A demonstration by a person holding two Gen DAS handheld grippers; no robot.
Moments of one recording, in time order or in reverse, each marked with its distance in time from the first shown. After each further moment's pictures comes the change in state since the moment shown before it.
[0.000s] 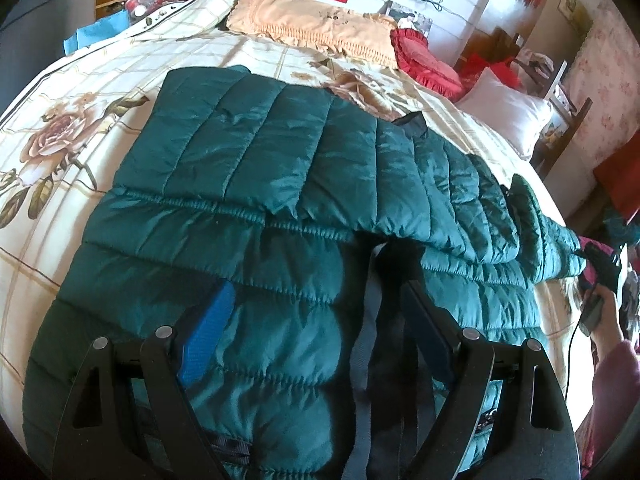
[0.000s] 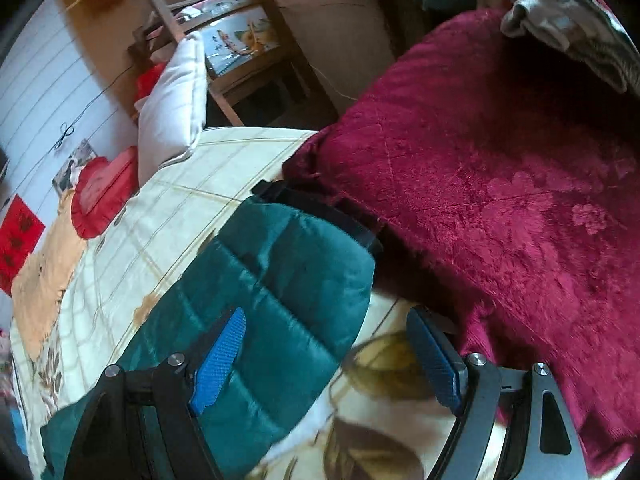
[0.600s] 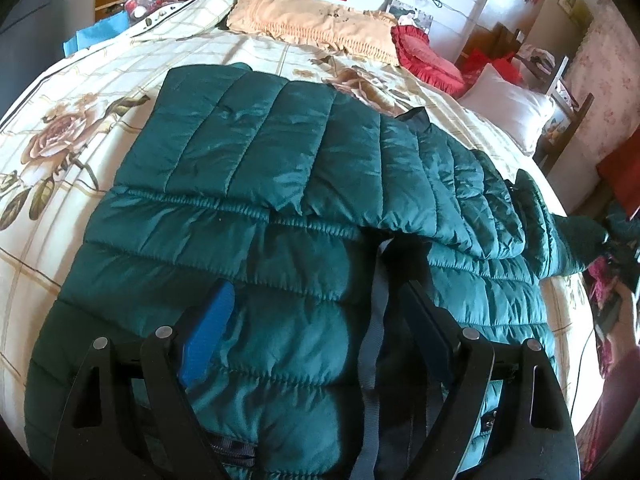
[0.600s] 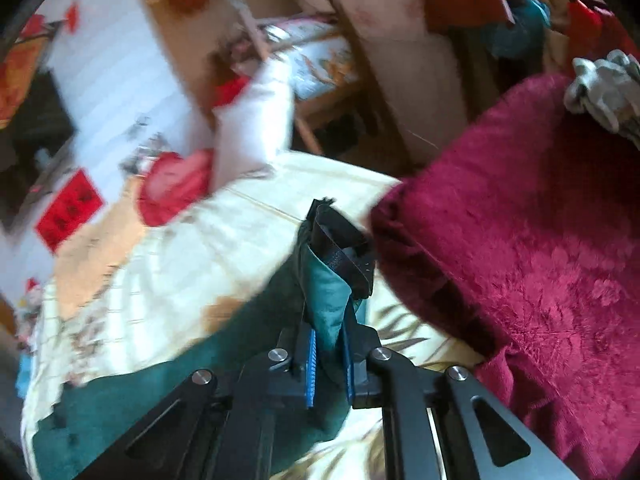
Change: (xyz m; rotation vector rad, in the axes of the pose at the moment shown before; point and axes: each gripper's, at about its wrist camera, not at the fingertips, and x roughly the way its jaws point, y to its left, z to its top) left arm -0.001 0.003 -0.002 0.009 -0.005 0.005; right arm -0.056 0.033 -0.001 -0.199 -0.124 0.235
